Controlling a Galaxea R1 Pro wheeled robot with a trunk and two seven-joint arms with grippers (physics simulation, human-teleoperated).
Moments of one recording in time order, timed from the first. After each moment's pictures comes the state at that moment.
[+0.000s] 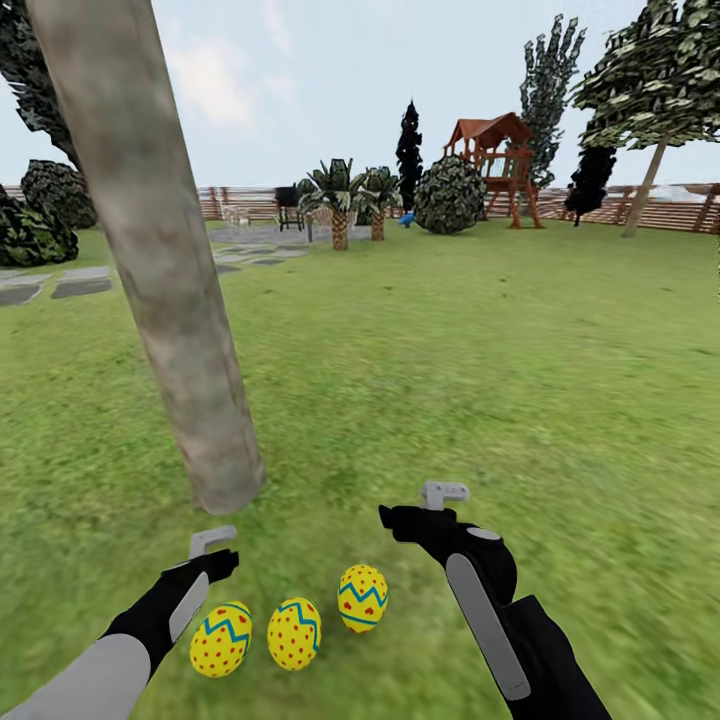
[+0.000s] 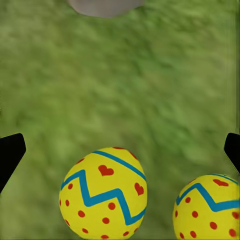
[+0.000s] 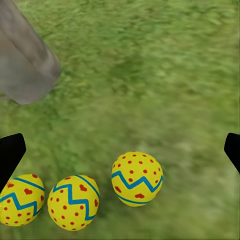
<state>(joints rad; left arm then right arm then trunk) -0.65 0.09 -0.03 -0.46 0.30 0.23 0.19 -0.37 0.08 0.32 -1.57 -0.47 0.81 -0.37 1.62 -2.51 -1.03</state>
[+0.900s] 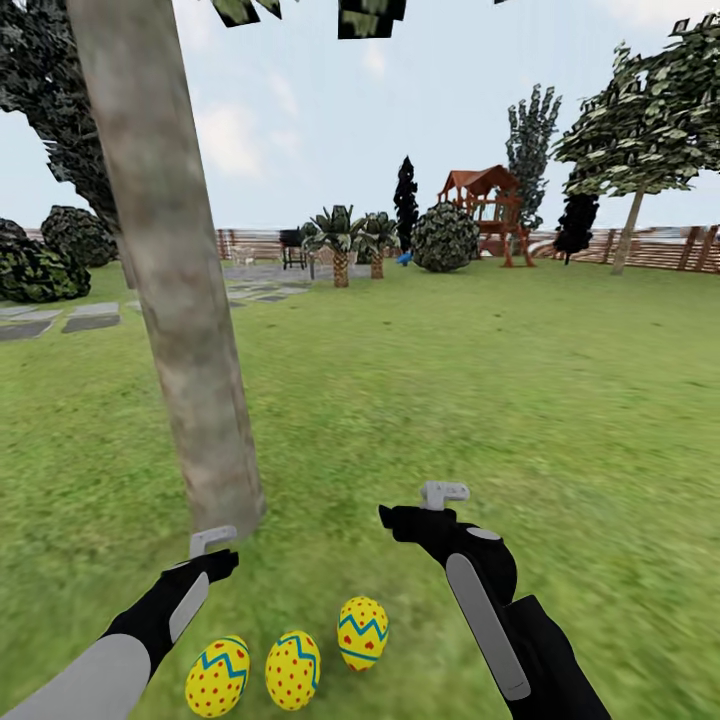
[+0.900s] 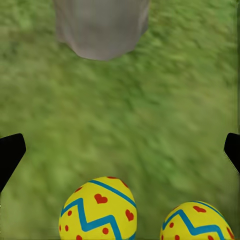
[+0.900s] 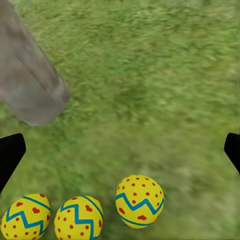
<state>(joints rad) -0.65 0.09 -0.03 -0.45 0.29 0.23 0.19 -0.37 0.08 0.32 -1.57 -0.47 0.81 -0.37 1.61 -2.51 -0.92</state>
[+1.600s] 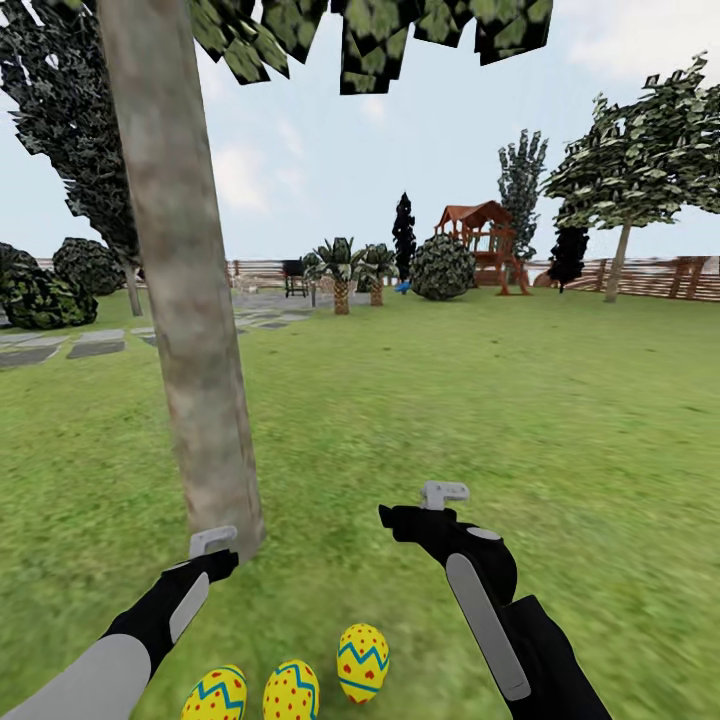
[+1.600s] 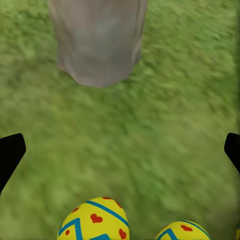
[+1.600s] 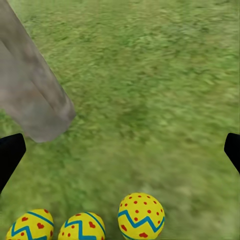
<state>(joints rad) -0.65 0.09 -0.03 -0.45 0.29 0.23 0.19 -0.37 0.08 0.32 -1.57 -0.47 0.81 -0.37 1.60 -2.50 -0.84</state>
